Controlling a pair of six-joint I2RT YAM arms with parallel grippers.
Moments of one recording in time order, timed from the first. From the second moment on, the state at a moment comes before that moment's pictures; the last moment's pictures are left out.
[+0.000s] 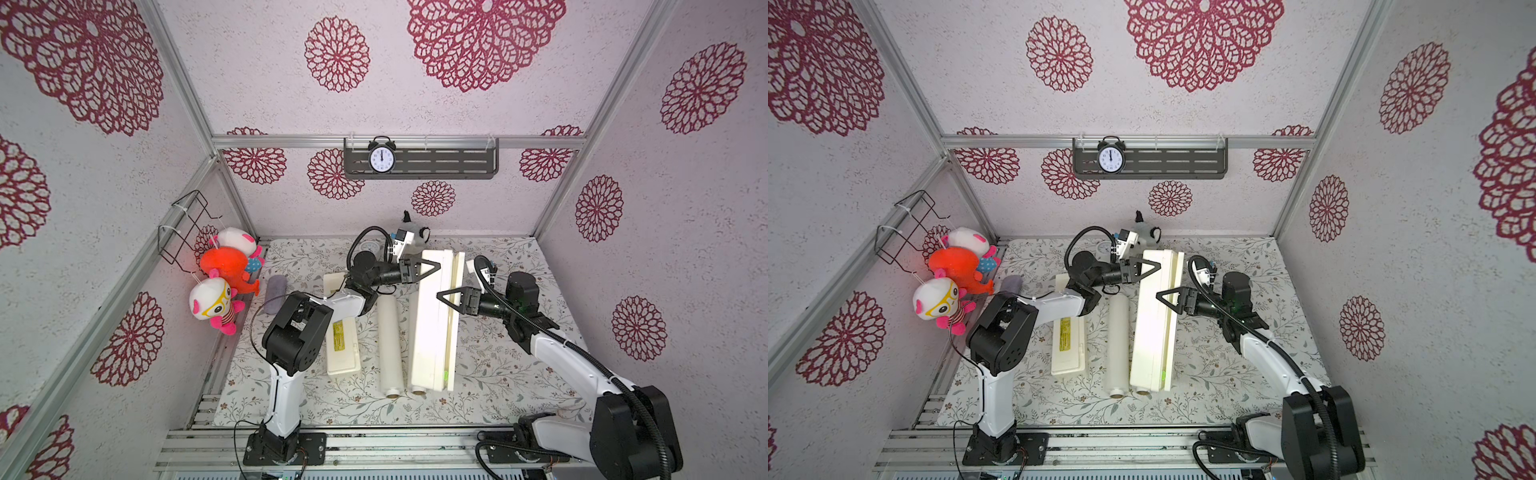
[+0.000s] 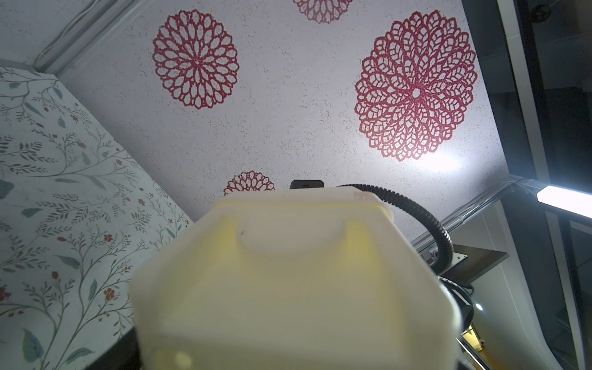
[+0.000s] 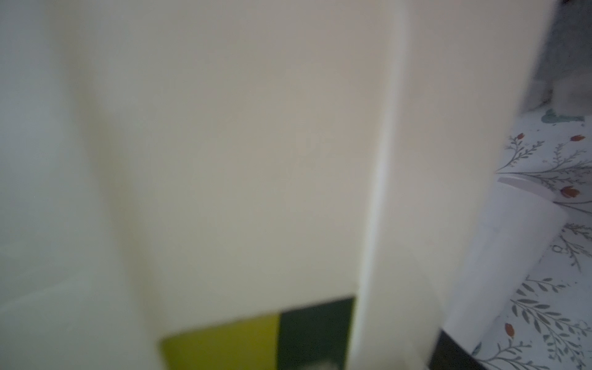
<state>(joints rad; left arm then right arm) -0.54 2.06 1.29 1.10 0.94 -1.20 0.24 1.24 0.72 0.23 -0.98 0.70</state>
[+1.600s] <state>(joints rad) -0.43 1.97 1.16 1.08 0.80 -1.18 0.10 1.45 0.95 -0.58 0.05 0.20</state>
